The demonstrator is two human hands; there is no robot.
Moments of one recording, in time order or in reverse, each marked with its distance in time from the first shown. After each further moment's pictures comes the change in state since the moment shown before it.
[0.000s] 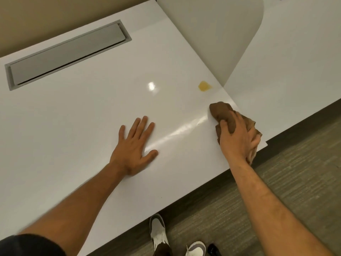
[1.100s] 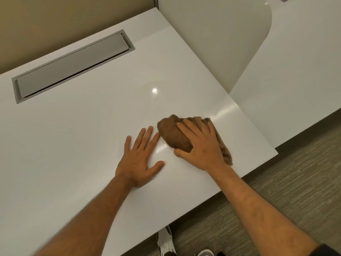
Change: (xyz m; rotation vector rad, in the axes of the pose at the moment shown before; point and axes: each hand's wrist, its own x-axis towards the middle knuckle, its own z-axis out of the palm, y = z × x) left_hand 0.002 0.001 -0.007 -0.056 -0.033 -0.005; right_hand -0.022 -0.057 0.048 -0.210 -0.251 -0.812
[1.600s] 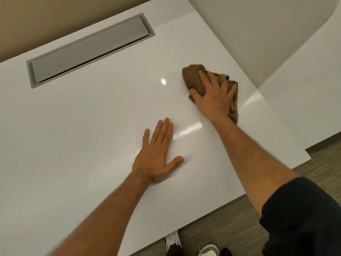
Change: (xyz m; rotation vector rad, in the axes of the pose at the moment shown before) left_hand 0.000 -0.005 0.001 -0.085 0.057 0.008; right_hand 0.145 -0.006 0.007 -0.020 0.034 0.395
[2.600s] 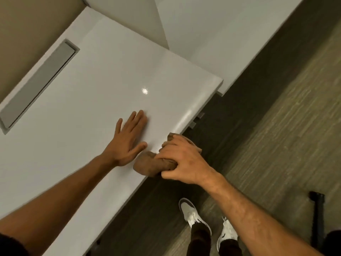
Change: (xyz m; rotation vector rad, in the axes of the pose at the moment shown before) left_hand -0.017 0.063 0.006 0.155 -0.225 0.375; right_hand -0.330 0.103 -0.031 0.622 -0.150 -0.409
